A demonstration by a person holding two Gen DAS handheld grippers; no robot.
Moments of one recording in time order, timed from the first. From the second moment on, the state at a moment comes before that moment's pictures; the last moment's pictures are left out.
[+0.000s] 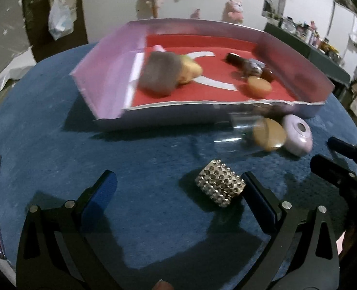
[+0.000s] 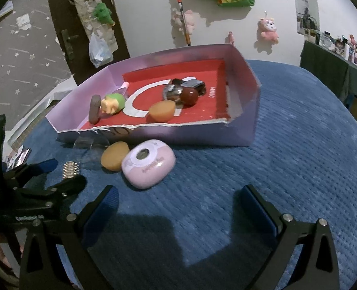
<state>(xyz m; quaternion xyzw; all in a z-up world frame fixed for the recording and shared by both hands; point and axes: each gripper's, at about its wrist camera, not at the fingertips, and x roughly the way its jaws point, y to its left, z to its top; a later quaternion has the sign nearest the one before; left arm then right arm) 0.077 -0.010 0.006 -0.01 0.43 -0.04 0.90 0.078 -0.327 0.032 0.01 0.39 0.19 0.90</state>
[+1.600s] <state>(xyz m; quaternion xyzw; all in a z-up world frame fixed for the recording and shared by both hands) 0.059 -0.022 0.013 -0.01 0.41 -0.08 0.91 0.051 -0.292 0.034 -0.03 0.41 0.23 0.88</state>
